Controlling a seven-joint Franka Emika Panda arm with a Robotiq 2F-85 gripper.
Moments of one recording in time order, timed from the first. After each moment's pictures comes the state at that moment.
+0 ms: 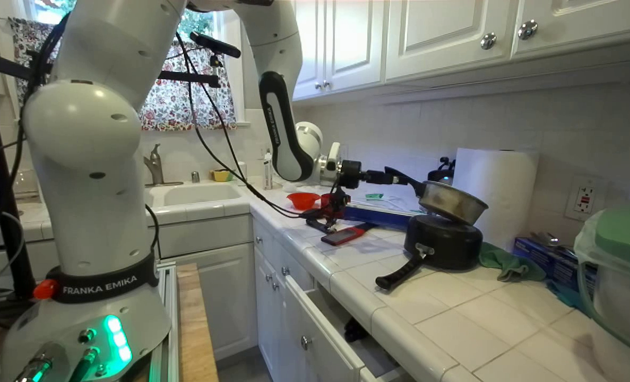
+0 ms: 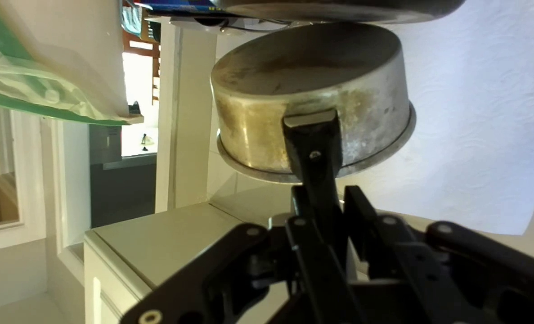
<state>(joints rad) 0.23 0.43 0.24 -2.20 -1.95 1.74 2.52</state>
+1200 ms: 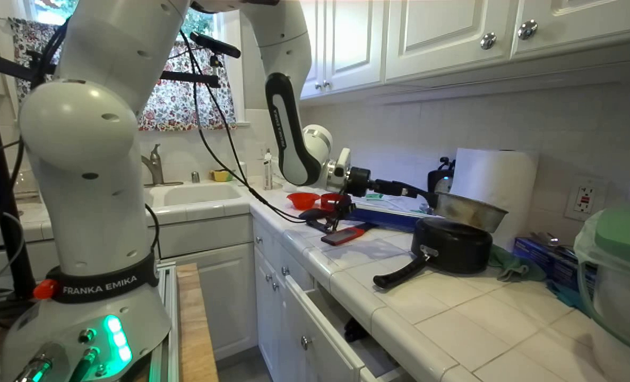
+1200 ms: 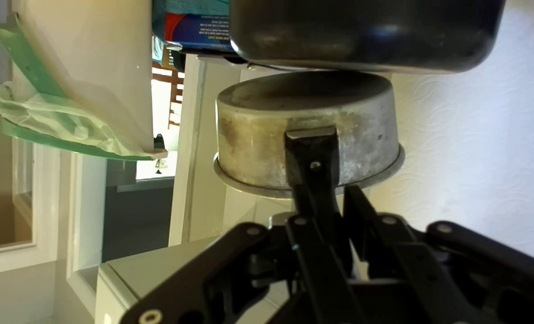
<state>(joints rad) 0.17 0.45 0.23 -2.20 -1.94 1.81 2.50</state>
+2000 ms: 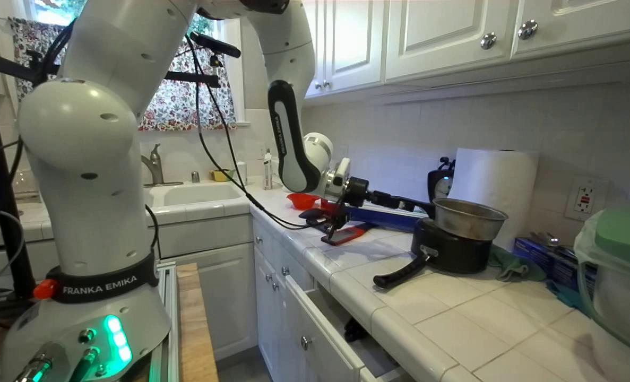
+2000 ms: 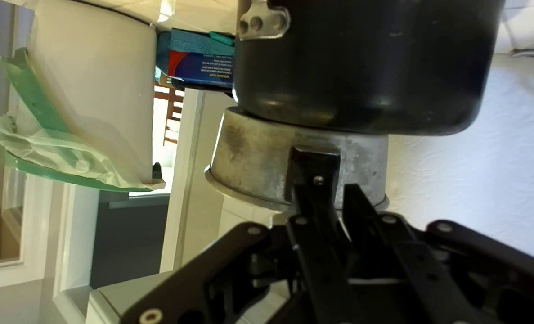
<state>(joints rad) 0.16 0.49 0.23 -2.20 -1.94 1.84 2.50</state>
